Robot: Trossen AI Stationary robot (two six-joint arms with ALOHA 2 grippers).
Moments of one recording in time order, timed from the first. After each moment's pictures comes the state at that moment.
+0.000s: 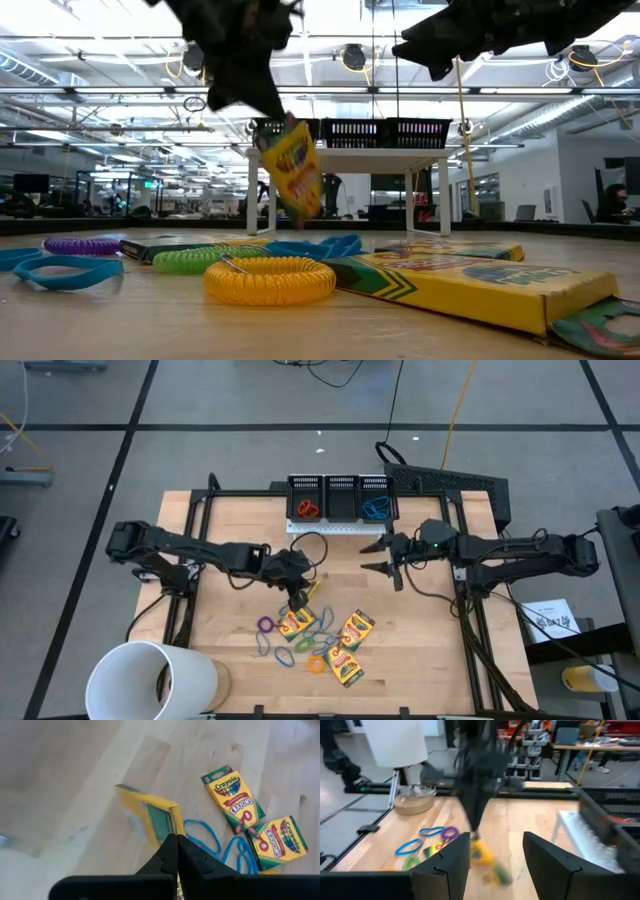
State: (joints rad) left arm -0.08 1.53 1.12 -0.46 -0.06 -0.48; right arm -0.14 1.02 0.59 0.28 -0.24 -0.04
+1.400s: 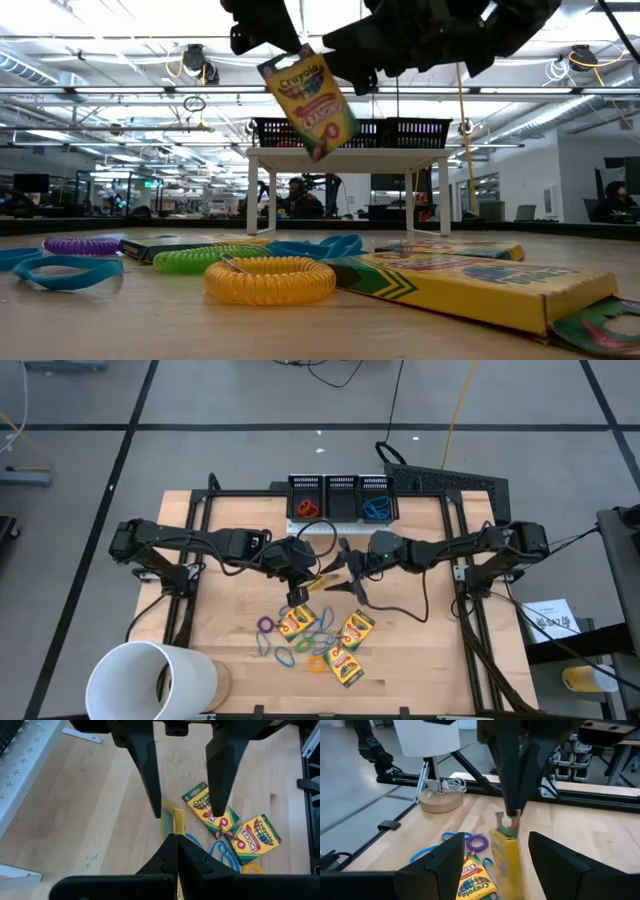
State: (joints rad) left arm -0.07 1.55 1.42 -0.71 -0.05 -0.31; right arm -0.07 1.52 0.81 0.52 -0.37 -0.06
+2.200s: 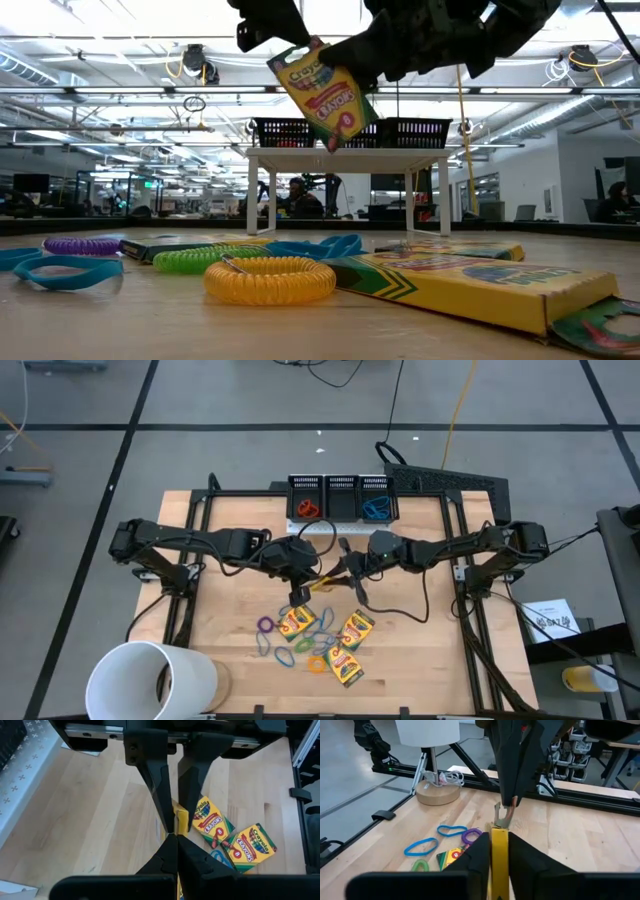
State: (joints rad) left arm -0.07 1.55 1.42 -0.65 -0.05 -0.29; right arm -0.07 1.52 0.81 0.50 -0.36 -0.12
